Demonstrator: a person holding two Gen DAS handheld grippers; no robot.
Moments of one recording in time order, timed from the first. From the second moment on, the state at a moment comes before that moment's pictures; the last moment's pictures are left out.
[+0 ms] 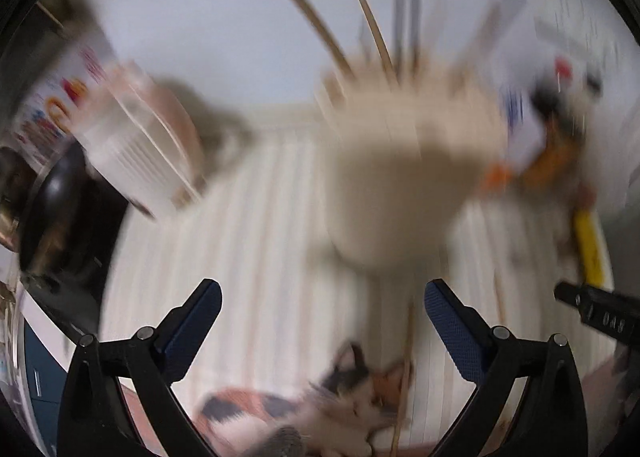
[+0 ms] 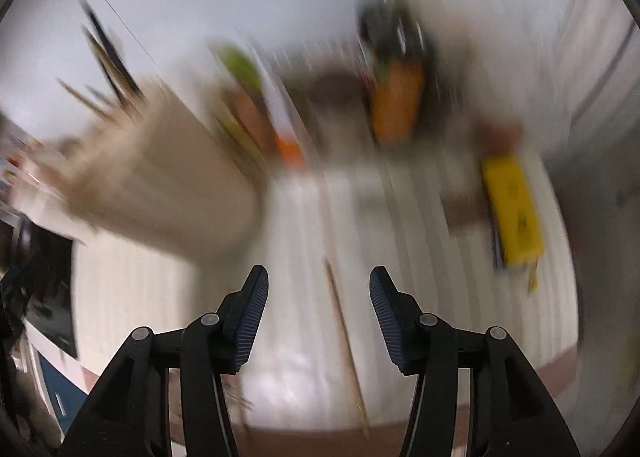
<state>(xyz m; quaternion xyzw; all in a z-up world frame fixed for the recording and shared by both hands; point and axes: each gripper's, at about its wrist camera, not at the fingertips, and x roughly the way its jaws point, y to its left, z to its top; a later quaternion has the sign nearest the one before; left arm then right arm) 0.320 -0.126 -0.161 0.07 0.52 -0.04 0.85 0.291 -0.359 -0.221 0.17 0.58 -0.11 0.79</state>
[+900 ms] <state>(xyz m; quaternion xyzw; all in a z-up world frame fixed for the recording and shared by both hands) 0.312 -0.116 -0.295 0.07 0.65 -0.03 0.75 0.266 -0.307 -0.350 0.14 0.68 -0.07 0.72</state>
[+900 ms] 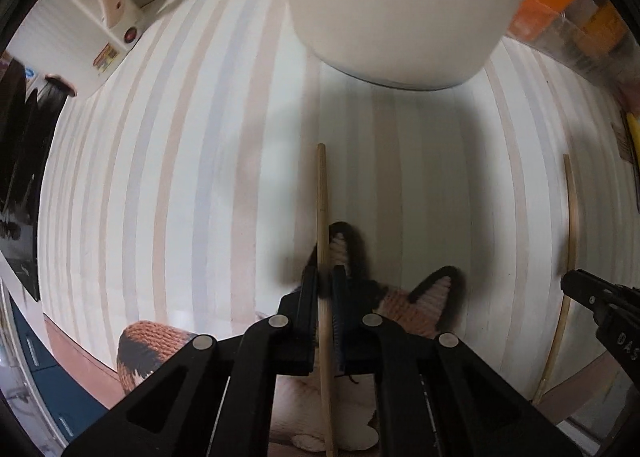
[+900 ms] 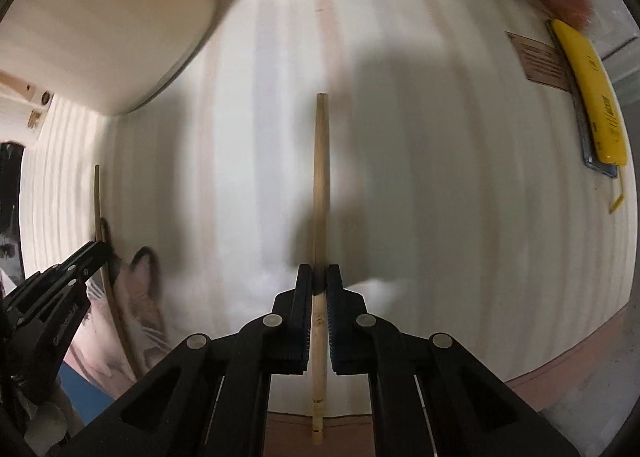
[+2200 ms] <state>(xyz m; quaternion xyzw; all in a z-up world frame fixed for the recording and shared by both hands) 0.301 -0.110 -0.209 0.05 0.56 -0.07 0.82 0.292 -0.298 -0.281 0.16 0.59 -0.10 0.78</state>
